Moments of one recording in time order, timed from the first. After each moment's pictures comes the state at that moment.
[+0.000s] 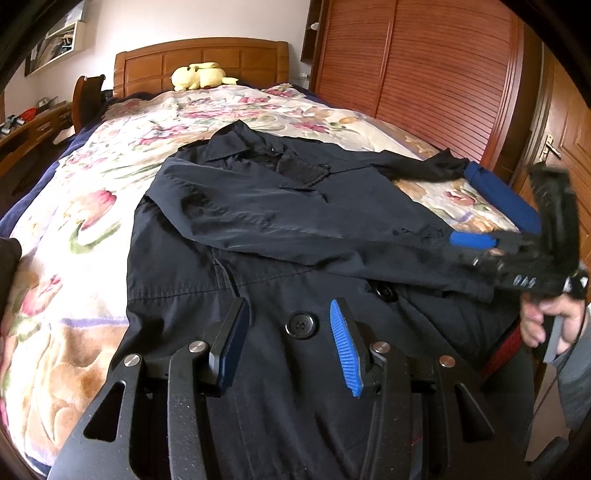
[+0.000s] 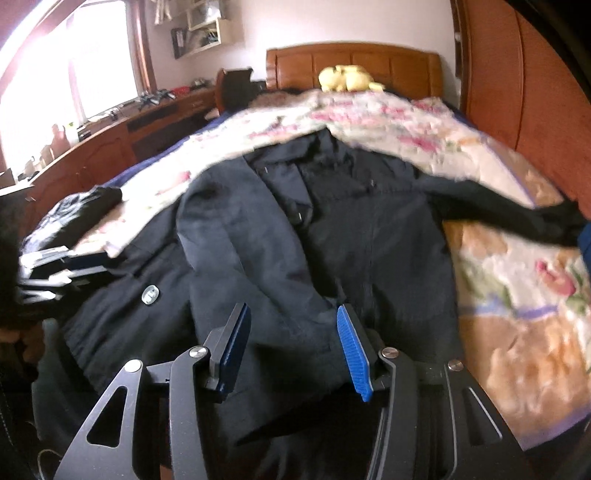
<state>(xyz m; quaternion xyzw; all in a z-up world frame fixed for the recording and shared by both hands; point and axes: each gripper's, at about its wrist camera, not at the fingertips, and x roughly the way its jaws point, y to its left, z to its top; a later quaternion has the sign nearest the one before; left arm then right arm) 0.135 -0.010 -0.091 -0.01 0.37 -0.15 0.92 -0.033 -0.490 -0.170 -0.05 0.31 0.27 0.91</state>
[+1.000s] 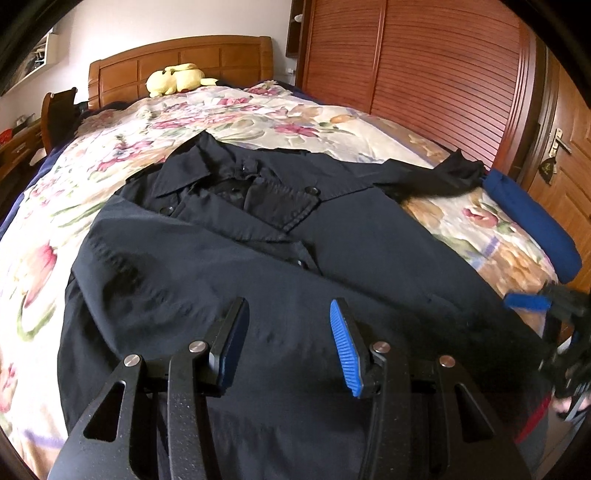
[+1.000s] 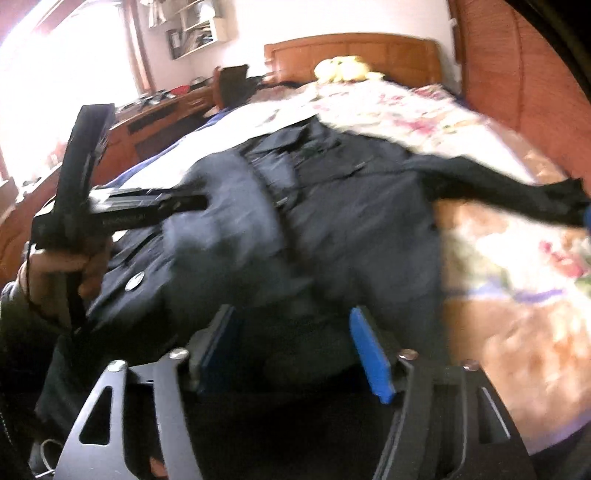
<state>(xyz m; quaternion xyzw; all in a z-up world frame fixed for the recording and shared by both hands) 0.260 -0.082 -0.096 0.01 0.37 -0.17 0.91 -0.001 -0.541 -0.168 -0.03 0.31 0.27 0.91</state>
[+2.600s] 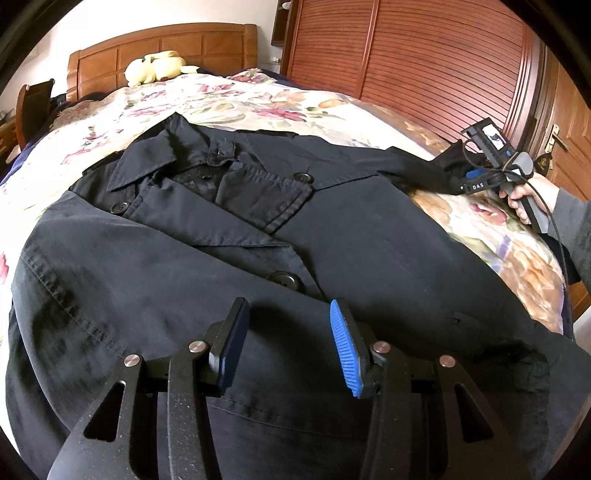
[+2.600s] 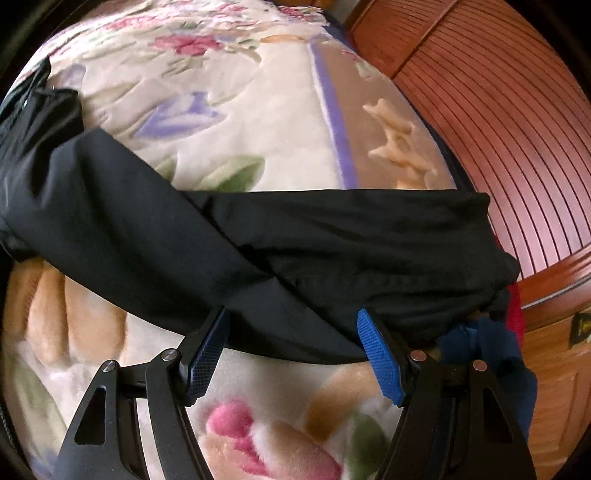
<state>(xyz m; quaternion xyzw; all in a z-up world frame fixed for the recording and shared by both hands) 0.309 -0.100 -0.134 0.00 0.38 -0.20 0.90 0.335 -0.659 -0.187 -0.19 0.46 -0.02 0.87</state>
